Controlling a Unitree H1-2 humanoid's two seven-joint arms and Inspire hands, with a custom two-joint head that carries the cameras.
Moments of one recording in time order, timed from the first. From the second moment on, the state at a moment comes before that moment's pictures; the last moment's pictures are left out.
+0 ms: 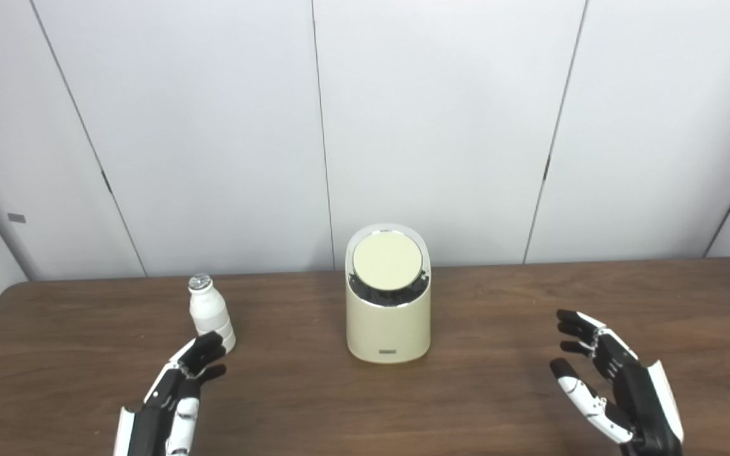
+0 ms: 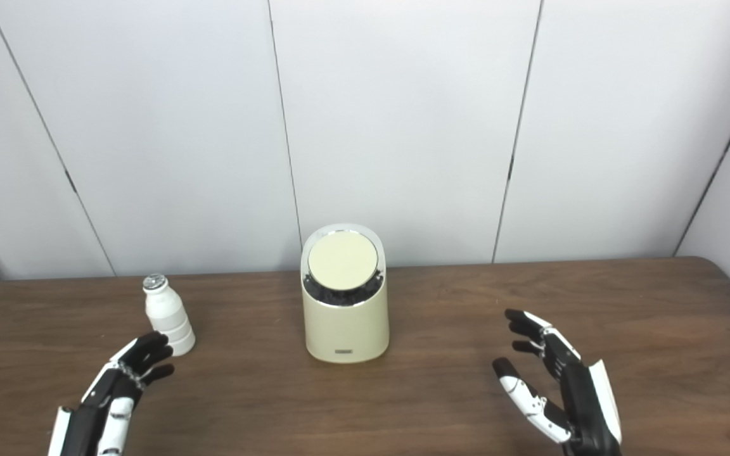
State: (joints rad) left arm 0.13 0.06 0.08 -0.25 0.00 -0.33 -0.01; right arm 0.02 -0.16 -0.10 -0.15 -0.15 -0.27 -0.08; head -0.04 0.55
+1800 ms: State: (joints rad) left arm 0.13 0.01 0.04 -0.22 0.05 -0.33 0.00; right arm -0.53 -0.14 0.14 -0.06 -0.55 0.27 -0.01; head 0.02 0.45
